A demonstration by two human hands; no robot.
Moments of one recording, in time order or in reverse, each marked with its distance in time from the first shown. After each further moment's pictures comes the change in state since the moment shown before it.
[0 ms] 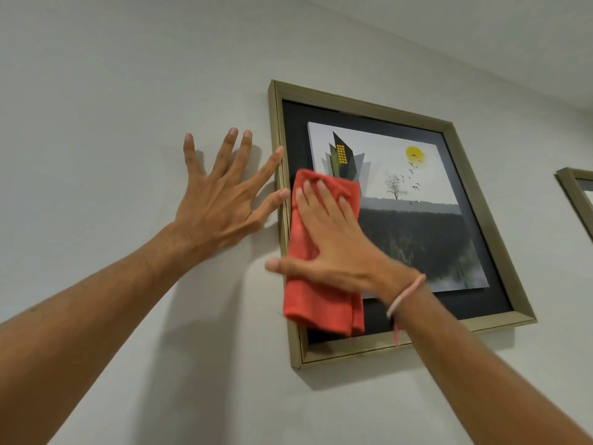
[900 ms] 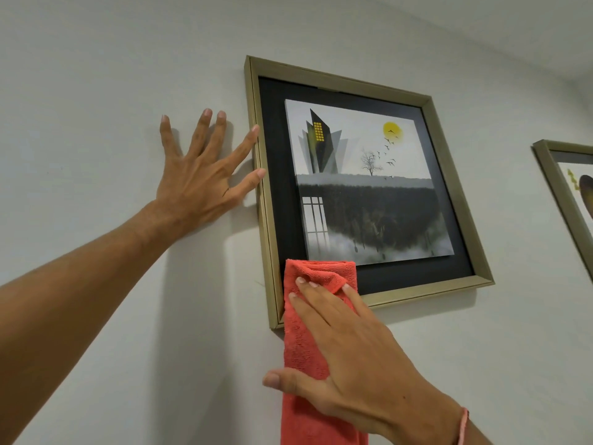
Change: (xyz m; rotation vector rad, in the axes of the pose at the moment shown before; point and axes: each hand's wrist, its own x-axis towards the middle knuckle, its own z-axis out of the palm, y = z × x) left_hand 0.001 -0.002 0.002 -0.037 -0.001 -0.009; right_hand -0.161 -0.038 0.021 0.044 -0.181 0.088
